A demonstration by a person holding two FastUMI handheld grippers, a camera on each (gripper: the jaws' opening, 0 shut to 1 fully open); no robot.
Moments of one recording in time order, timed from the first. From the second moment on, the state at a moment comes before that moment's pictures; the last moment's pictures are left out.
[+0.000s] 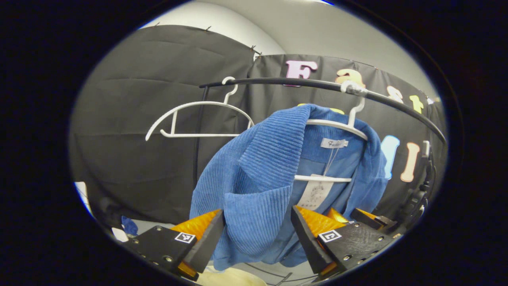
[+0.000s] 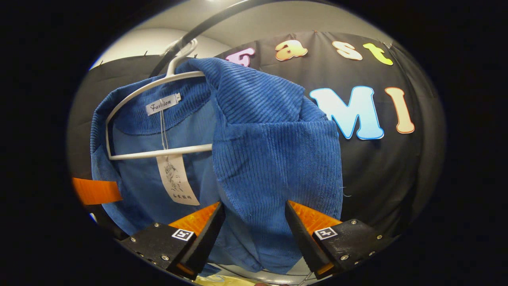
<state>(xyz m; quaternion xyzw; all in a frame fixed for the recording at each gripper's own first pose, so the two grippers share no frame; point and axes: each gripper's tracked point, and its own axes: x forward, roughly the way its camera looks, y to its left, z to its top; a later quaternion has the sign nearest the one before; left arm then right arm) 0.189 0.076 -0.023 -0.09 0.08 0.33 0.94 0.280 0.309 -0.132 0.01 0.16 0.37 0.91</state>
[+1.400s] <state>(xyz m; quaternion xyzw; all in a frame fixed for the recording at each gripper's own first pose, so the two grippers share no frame) 0.218 0.078 -0.025 -0.12 0.03 0.28 0.95 0.282 0.307 -0.120 0.03 0.16 0.45 0.88</state>
